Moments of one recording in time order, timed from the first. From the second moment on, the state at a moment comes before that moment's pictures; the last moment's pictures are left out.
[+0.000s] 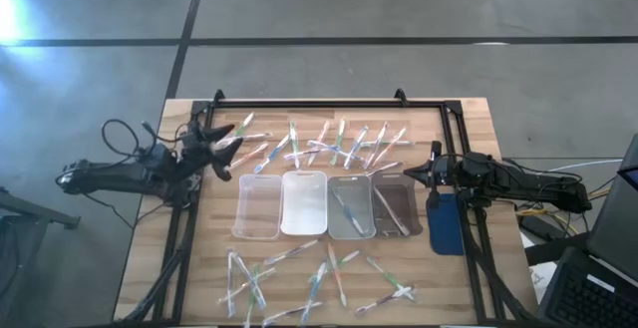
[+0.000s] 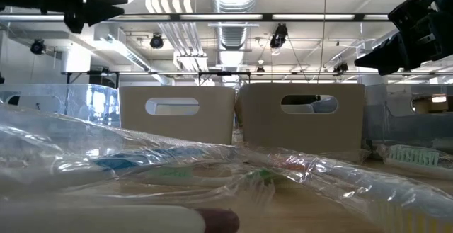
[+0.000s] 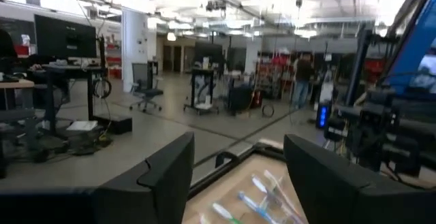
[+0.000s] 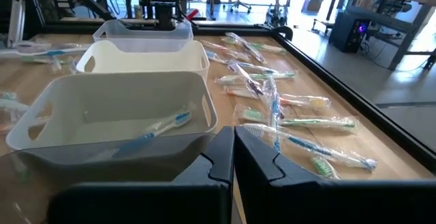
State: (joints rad) left arm -0.03 0.35 0.30 0.21 -0.61 0.05; right arm -0.12 0.09 0.11 -0.23 0.05 -0.03
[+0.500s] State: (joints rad) left arm 0.06 0.70 0.68 -0.24 -0.63 0.03; right arm -0.12 0.09 0.11 -0.23 0.05 -0.03
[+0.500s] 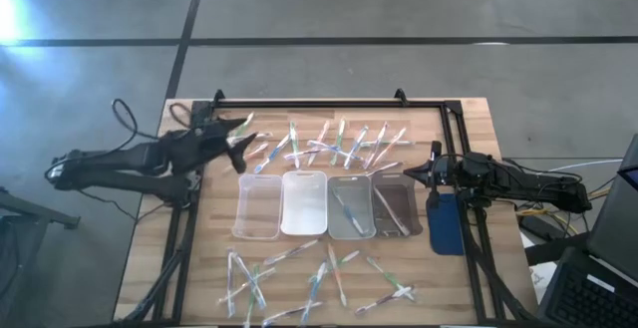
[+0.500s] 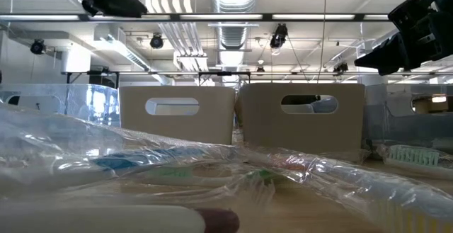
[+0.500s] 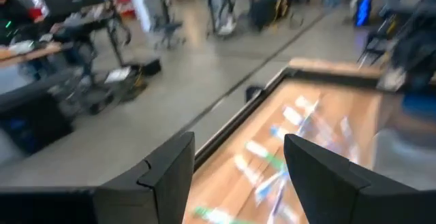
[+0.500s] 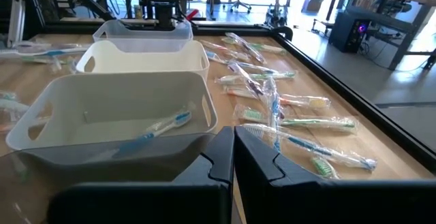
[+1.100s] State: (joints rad) left arm 0.49 1.12 1.00 -0.70 -0.50 0.01; right arm -0.12 0.09 0.11 -0.24 0.05 -0.03
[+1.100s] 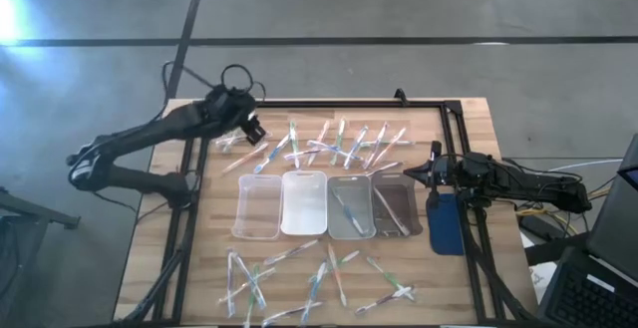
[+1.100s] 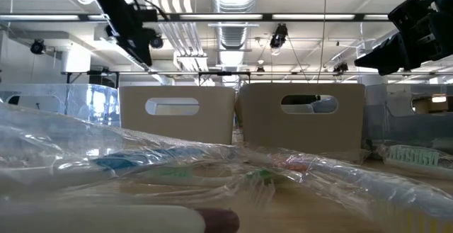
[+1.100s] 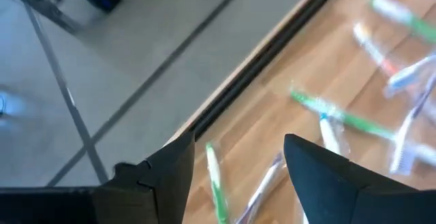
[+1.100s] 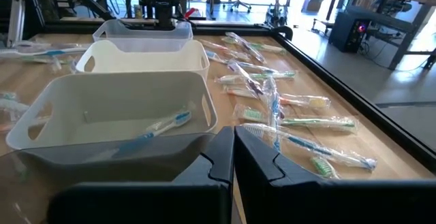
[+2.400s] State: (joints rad) left arm 0.70 1.67 1.18 -1.02 -0.30 0.30; right arm -0.12 0.09 0.11 -0.24 0.05 -0.03
